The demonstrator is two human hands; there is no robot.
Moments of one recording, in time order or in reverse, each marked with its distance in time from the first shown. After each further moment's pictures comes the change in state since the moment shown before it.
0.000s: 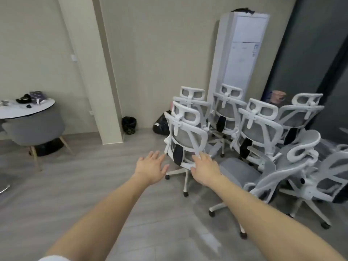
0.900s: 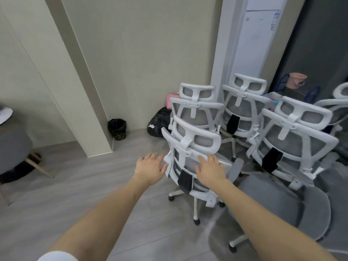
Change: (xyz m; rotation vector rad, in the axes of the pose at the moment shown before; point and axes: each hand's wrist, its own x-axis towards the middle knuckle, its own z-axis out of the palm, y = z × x) left_hand 0.479 -0.143 0.073 0.047 -0.066 0.037; right_hand 0.474 0.053 0.073 0.088 -0.111 0.209
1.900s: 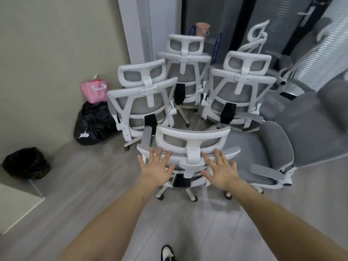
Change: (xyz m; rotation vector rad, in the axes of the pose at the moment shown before) left_hand 0.287 -0.101 0.091 -0.004 -0.357 0.582; right_hand 0.138 -0.080 0.083 0.002 -0.177 0.598
